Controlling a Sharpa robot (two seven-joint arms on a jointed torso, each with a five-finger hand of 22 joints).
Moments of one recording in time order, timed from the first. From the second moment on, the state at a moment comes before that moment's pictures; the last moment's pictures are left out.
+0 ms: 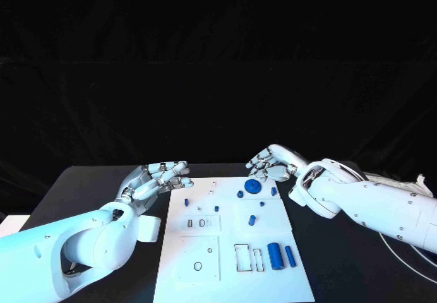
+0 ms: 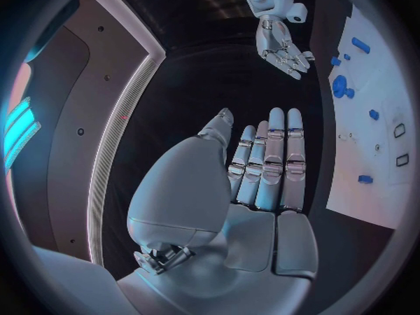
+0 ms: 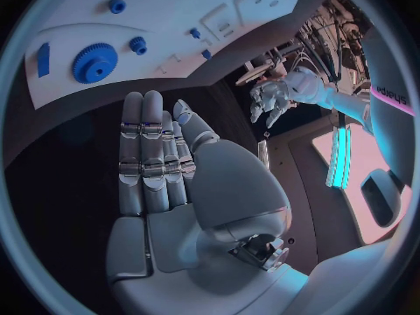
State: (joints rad) left arm 1.15 -0.97 -0.03 1.77 0.08 -0.40 0.53; left_hand 1.43 -0.02 0.10 0.14 0.13 0.98 0.22 0.11 0.07 1.05 0.16 0.10 0.07 1.16 0.10 0.20 0.14 0.17 0.98 0.21 0.30 0.12; right arm 1.21 -0.80 0.02 1.37 -1.24 -0.37 0.16; right_hand 1.38 0.08 0.05 -0.27 0.16 1.10 0.14 0.07 0.07 1.26 0.07 0.07 0.06 1.46 0.00 0.24 0.17 0.18 1.18 0.09 0.49 0.22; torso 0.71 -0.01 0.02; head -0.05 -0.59
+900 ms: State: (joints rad) left arm 1.19 -1.01 -0.02 1.88 0.11 -0.38 0.50; left_hand 1.43 -0.02 0.09 0.13 0.13 0.97 0.22 0.09 0.07 1.05 0.16 0.08 0.06 1.16 0.10 0.20 0.14 0.17 0.98 0.21 0.30 0.12; right arm 1.26 -0.75 0.02 1.37 -1.71 -0.17 -0.03; right_hand 1.29 0.04 0.15 -0.27 0.15 1.11 0.12 0.07 0.07 1.22 0.07 0.06 0.06 1.47 -0.01 1.17 0.93 0.12 1.33 0.07 1.15 0.89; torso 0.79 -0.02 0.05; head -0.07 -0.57
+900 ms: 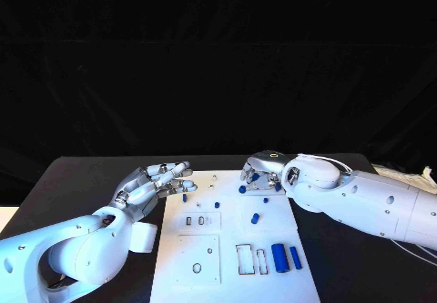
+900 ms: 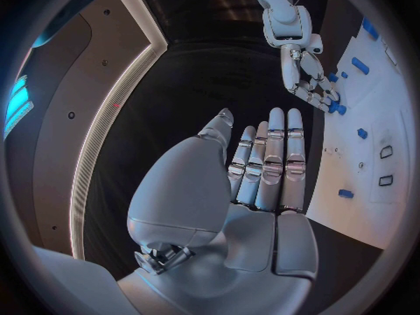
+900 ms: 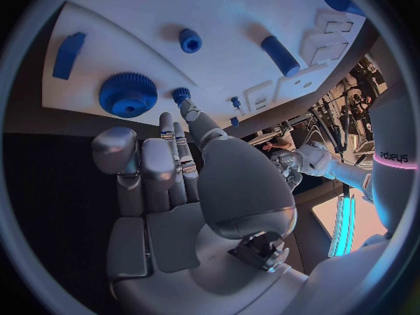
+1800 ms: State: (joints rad) left arm 1.19 -1.01 -0.02 1.87 0.11 -0.38 0.48; left_hand 1.43 -0.02 0.09 0.13 0.13 0.97 0.23 0.09 0.07 1.05 0.16 0.08 0.06 1.17 0.11 0.20 0.15 0.17 0.98 0.22 0.30 0.12; right arm 1.26 -0.72 0.03 1.36 -1.73 -0.11 -0.03; right_hand 1.28 0.03 0.20 -0.24 0.15 1.11 0.13 0.07 0.07 1.22 0.07 0.06 0.06 1.47 -0.01 1.27 1.03 0.11 1.35 0.09 1.24 1.01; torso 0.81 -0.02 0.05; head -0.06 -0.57
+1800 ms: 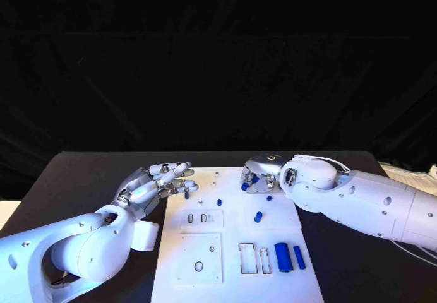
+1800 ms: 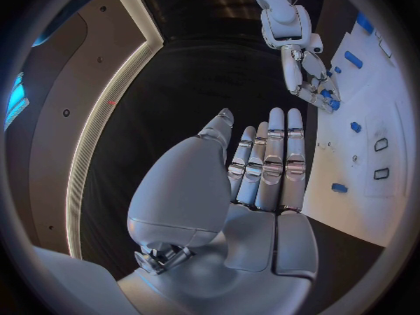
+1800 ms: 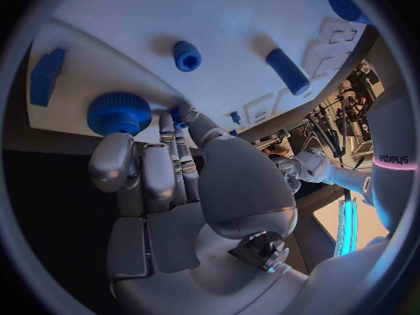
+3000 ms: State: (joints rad) left arm 1.19 -1.01 -0.02 1.86 0.11 -0.38 0.44; left_hand 1.48 -0.02 0.12 0.07 0.13 0.95 0.24 0.07 0.07 1.02 0.17 0.07 0.06 1.17 0.10 0.17 0.16 0.17 0.99 0.21 0.30 0.11; right arm 1.26 -0.69 0.02 1.35 -1.73 -0.24 -0.02; right_hand 1.28 0.03 0.33 -0.18 0.10 1.18 0.12 0.07 0.07 1.33 0.04 0.06 0.07 1.47 -0.03 1.32 1.07 0.08 1.43 0.07 1.40 1.25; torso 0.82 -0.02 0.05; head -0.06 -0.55
